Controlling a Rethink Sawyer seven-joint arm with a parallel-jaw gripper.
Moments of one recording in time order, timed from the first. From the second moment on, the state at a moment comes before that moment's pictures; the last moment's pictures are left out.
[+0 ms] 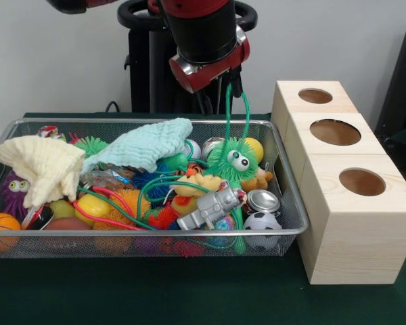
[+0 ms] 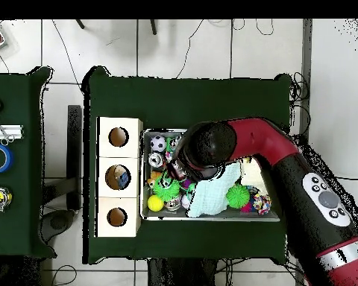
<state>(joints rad) -0.83 -0.60 0.88 1.63 -0.50 1.23 1.42</state>
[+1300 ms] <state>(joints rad) -0.77 -0.51 0.87 1.39 -0.47 1.35 1.42</state>
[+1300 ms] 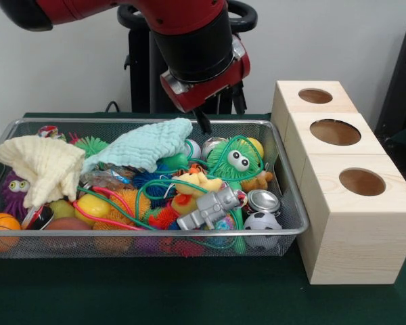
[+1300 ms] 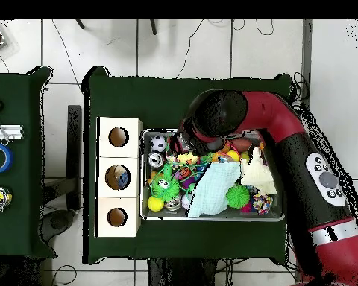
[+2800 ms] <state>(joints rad) -0.98 -0.51 0.87 1.37 -0.63 1.29 1.36</state>
